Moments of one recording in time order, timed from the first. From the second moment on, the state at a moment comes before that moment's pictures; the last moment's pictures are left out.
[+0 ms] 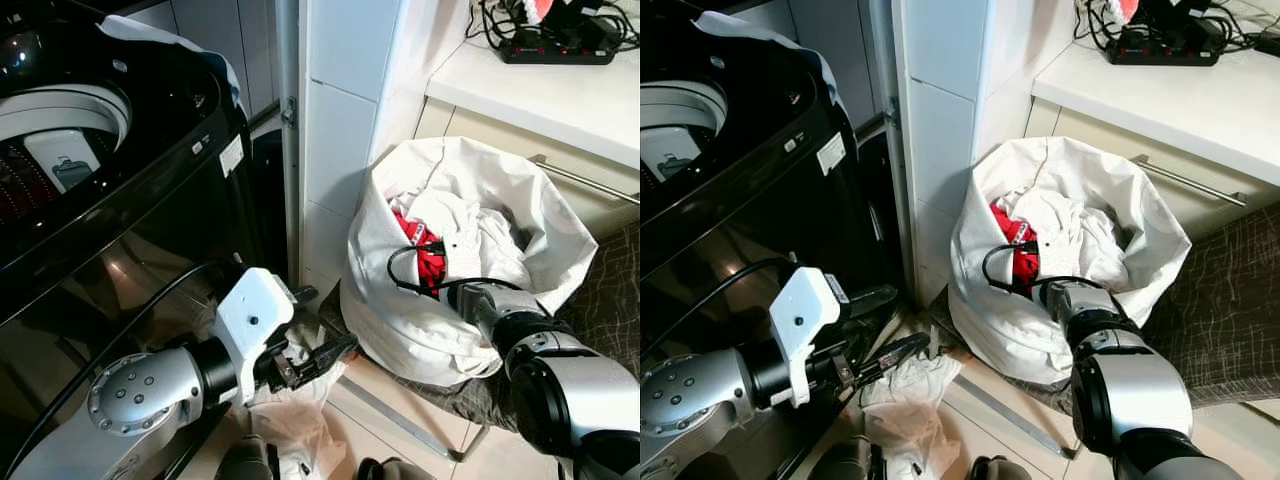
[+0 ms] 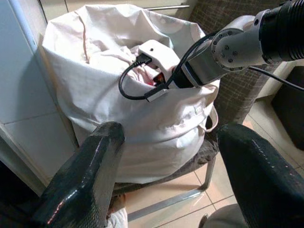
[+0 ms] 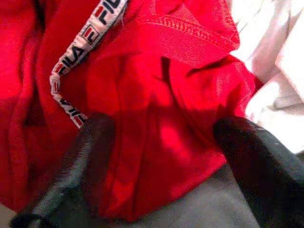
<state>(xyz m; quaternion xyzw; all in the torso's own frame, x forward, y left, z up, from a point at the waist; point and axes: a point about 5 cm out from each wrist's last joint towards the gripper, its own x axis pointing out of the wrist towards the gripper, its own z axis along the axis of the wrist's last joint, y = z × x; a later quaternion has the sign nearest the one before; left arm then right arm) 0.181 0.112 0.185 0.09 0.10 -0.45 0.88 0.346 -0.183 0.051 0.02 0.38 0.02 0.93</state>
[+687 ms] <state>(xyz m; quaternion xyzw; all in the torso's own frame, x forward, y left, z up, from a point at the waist) 0.178 0.111 0.187 0.09 0.10 -0.46 0.88 0.346 -0.184 0.051 0.04 0.38 0.01 0.93</state>
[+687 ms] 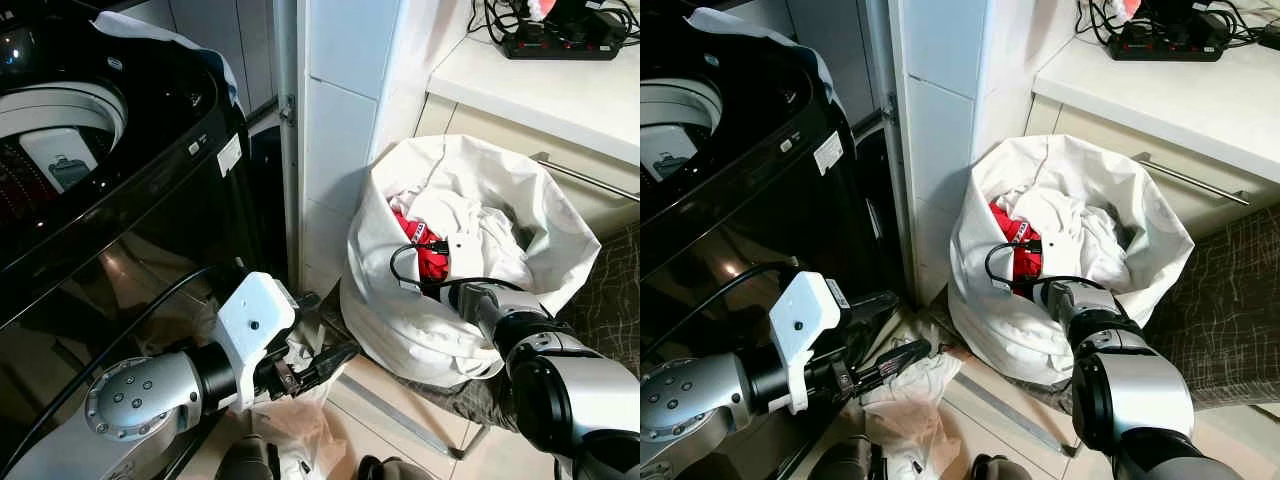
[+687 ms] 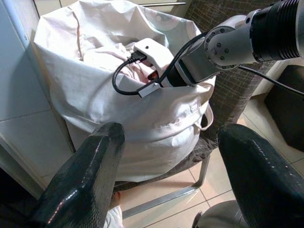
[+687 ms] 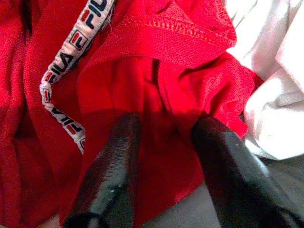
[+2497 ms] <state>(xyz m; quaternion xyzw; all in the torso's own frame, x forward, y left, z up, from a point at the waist) 0.256 0.119 0.204 0.08 -0.02 -0.34 0.94 0.413 -0.196 0.238 0.13 -0.10 -0.01 0.99</state>
